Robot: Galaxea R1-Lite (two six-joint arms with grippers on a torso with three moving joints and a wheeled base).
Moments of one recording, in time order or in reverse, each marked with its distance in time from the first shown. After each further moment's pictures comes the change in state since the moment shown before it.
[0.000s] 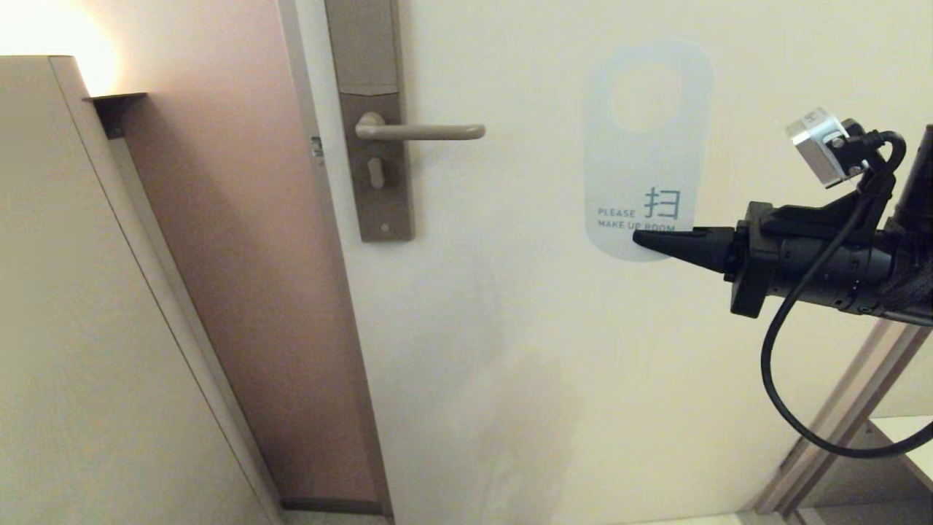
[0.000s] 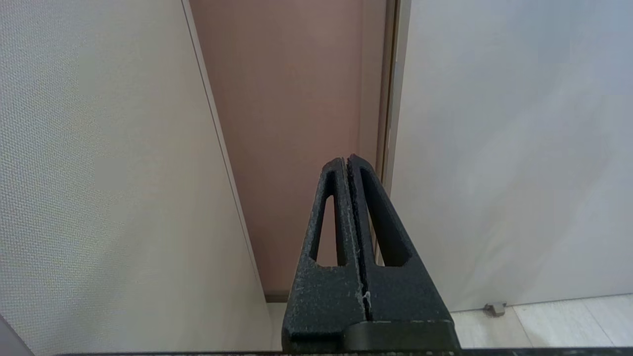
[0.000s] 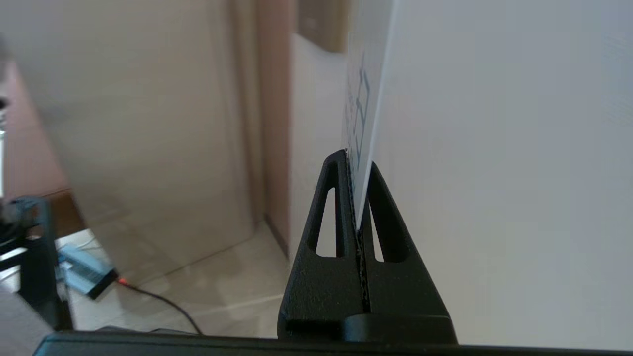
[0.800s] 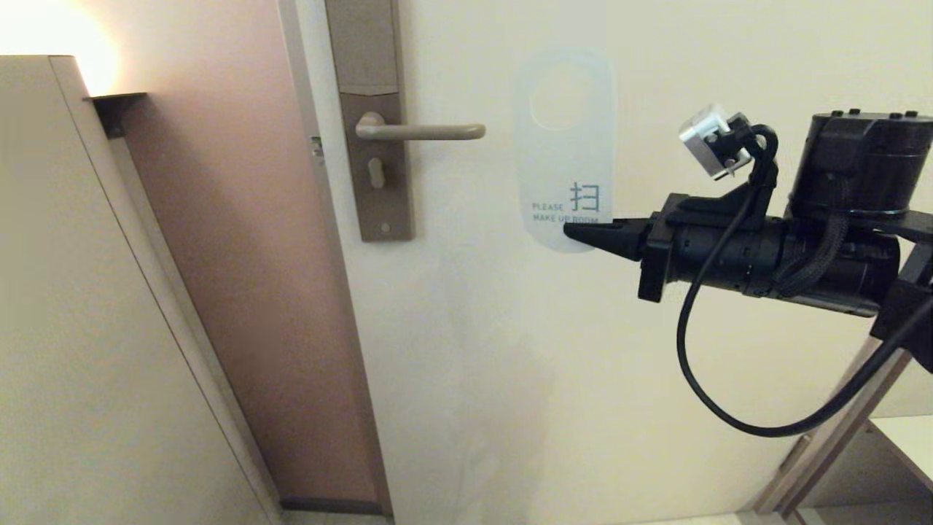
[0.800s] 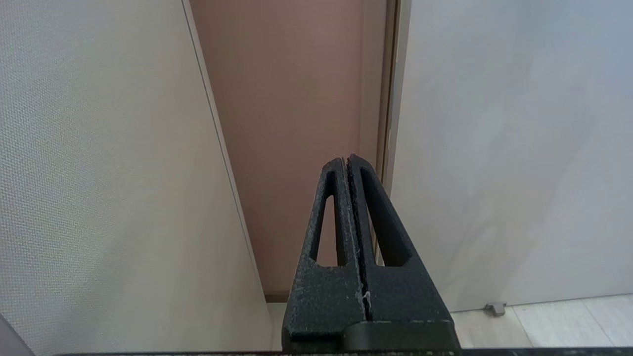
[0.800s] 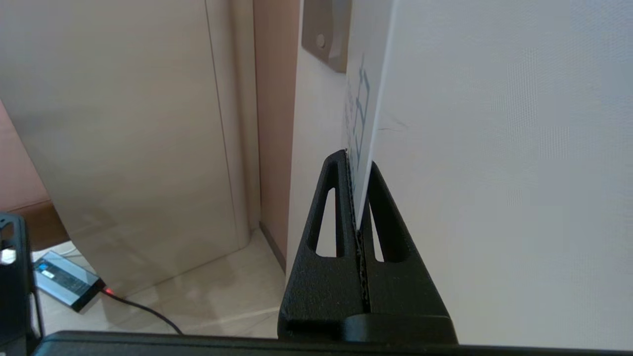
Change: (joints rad) left arm 0.000 0.000 0.000 0.000 0.000 0.000; right arm 0.162 0.140 -0.136 -0.009 -0.171 -0.006
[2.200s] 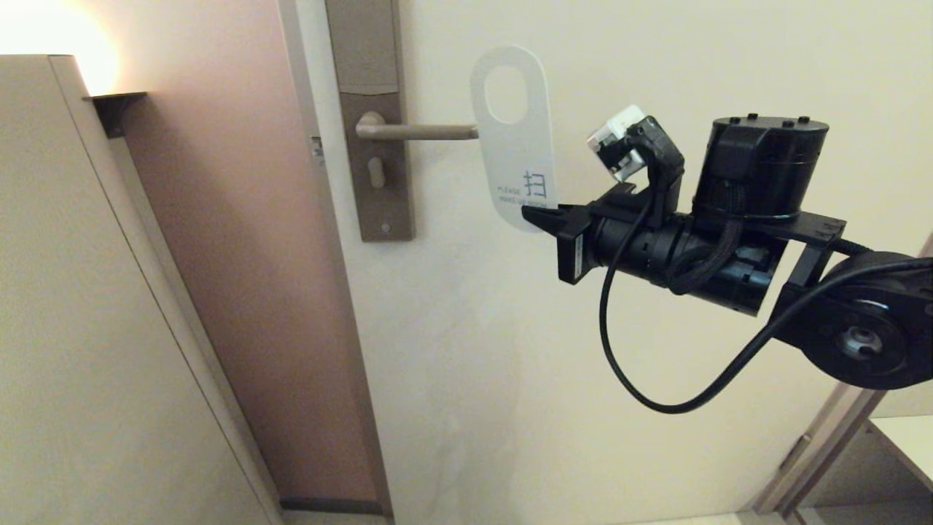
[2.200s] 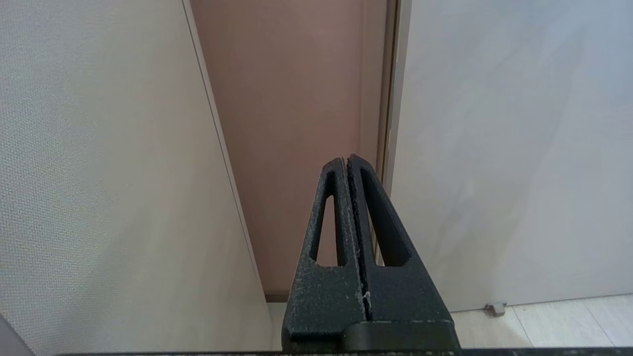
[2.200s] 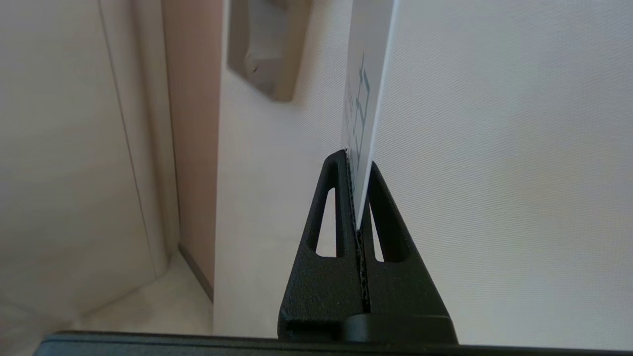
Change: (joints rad) left arm 0.000 0.000 0.000 0.000 0.000 0.000; right arm 0.141 0.138 -0.107 -0.086 -0.337 -0.093
